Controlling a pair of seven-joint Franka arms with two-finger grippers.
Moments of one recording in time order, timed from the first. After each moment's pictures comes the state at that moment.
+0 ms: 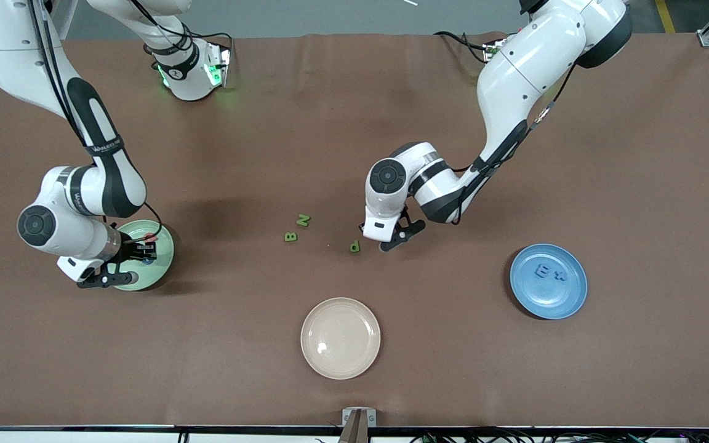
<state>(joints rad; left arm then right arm) -0.31 0.84 -0.51 -1.60 0.45 2.26 -1.55 -0.05 0.51 0.00 -1.93 0.00 2.34 -0.16</state>
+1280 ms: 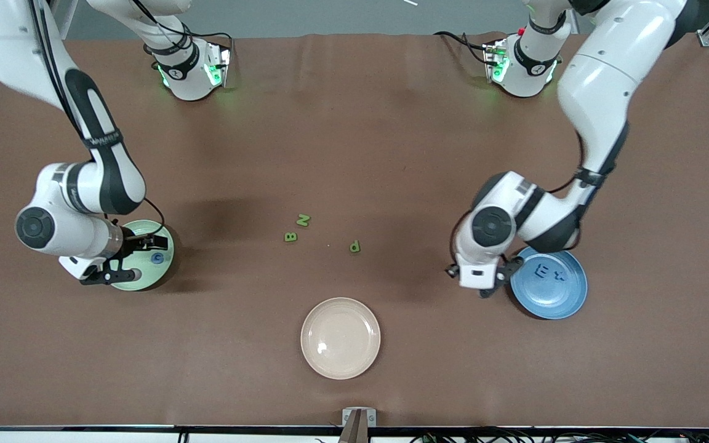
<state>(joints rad) 0.03 0.73 -0.49 -1.59 0.47 2.10 -1.30 -0.01 0.39 0.03 -1.89 0.01 2.10 -0.03</state>
